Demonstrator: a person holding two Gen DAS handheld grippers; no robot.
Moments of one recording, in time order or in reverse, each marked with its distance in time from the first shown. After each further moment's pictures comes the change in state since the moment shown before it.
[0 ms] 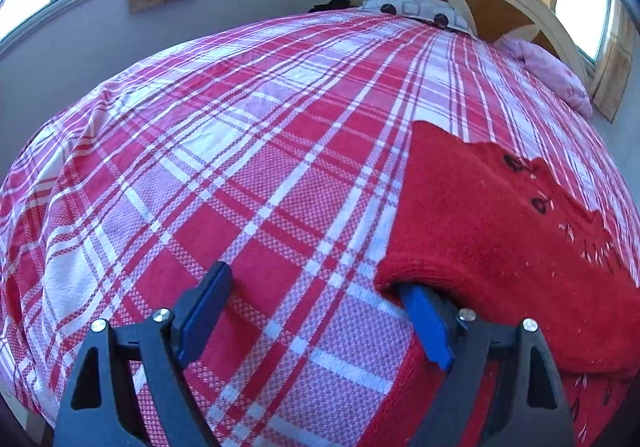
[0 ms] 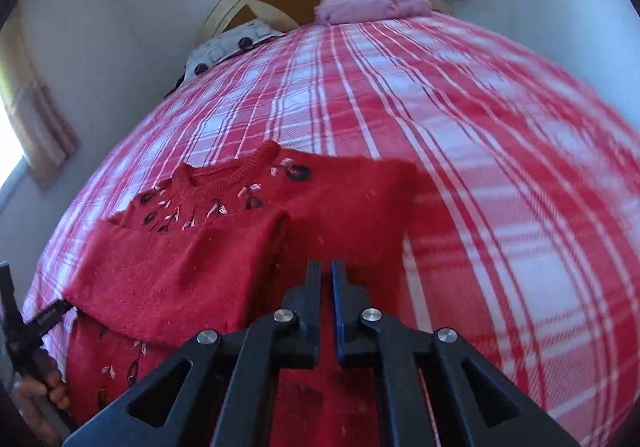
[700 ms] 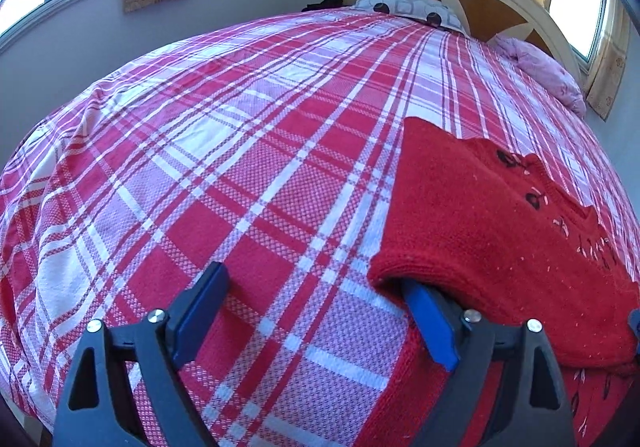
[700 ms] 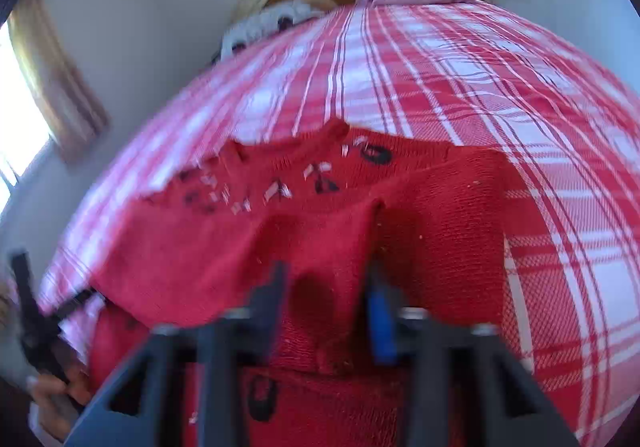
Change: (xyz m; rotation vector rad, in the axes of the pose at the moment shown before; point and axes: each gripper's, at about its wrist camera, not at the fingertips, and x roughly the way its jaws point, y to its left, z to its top) left arm 0.001 0.000 -0.002 0.003 0.005 -0.017; right arm 0.039 0.061 0.000 -0.178 0.119 0.023
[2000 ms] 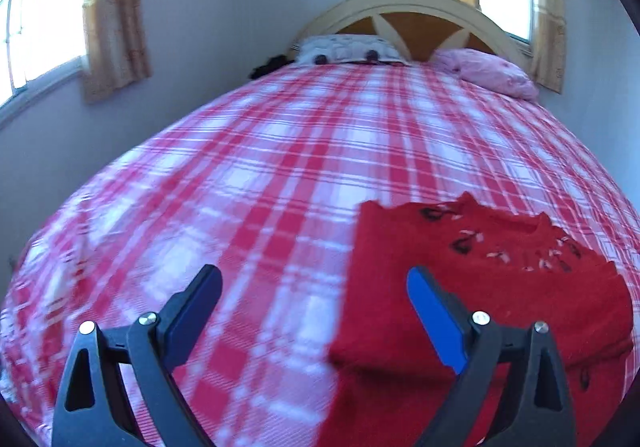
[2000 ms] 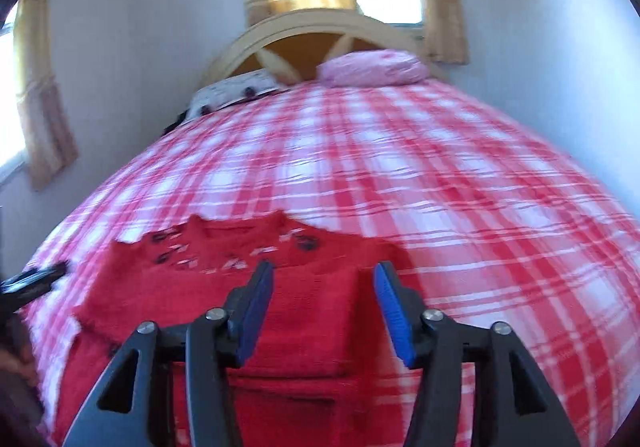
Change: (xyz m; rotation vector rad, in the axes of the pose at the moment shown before) left arm -0.047 -0.059 0.040 0.227 -0.188 -0.074; right arm -0.075 -0.006 0.007 0.001 -0.238 -0.068
